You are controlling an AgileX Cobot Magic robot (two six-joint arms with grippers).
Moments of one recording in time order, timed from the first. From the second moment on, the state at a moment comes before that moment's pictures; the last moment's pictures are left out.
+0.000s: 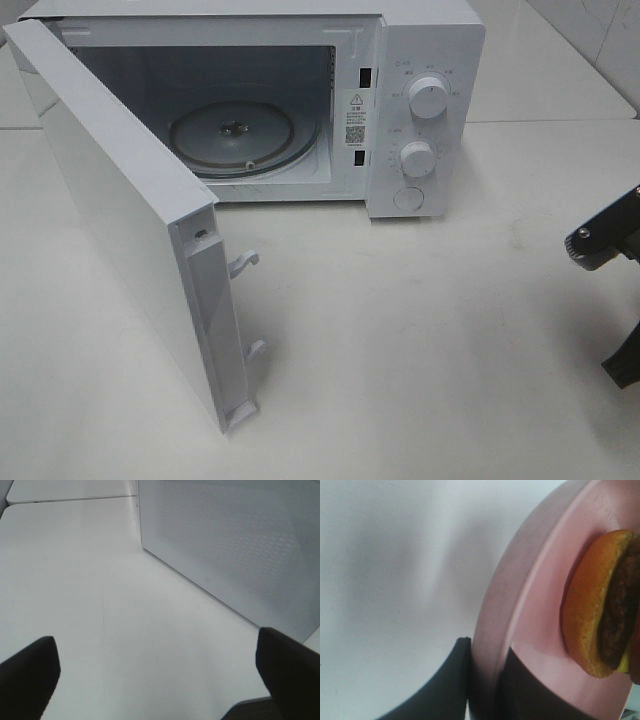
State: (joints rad) left arm -0.09 0.00 -0.51 -0.07 1.09 0.04; right arm 0.61 1.40 -0.47 -0.88 0.91 0.92
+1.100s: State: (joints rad) left arm -0.09 0.00 -0.51 -0.07 1.09 0.04; right arm 0.47 1.85 -0.56 -1.01 0.77 1.25
